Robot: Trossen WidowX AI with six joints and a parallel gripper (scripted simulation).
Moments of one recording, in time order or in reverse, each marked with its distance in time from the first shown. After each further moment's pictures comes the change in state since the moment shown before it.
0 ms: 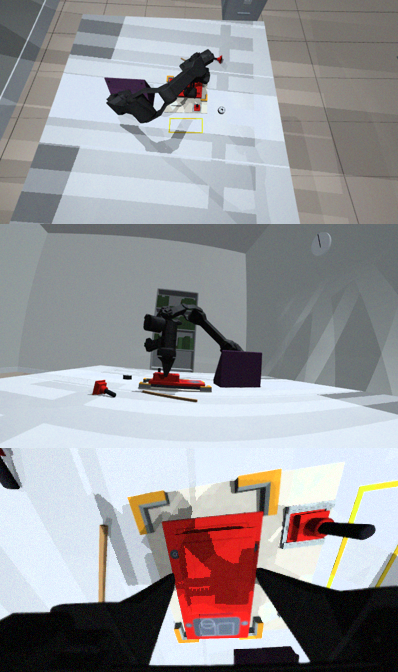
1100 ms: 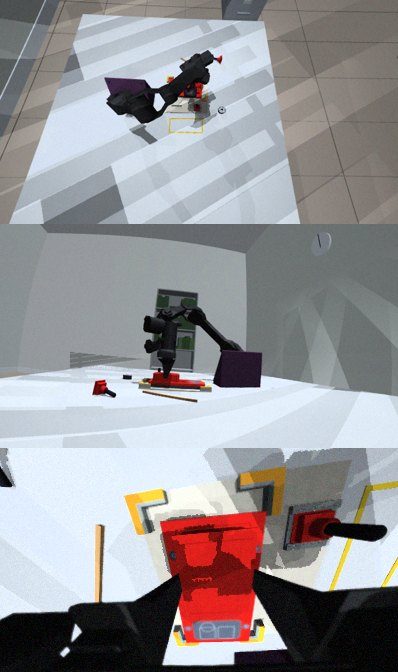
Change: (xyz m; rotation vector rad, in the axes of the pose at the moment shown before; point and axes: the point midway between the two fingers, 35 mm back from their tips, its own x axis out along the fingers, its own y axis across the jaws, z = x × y) arm 0.005 0.000 0.000 -0.003 -0.002 -0.001
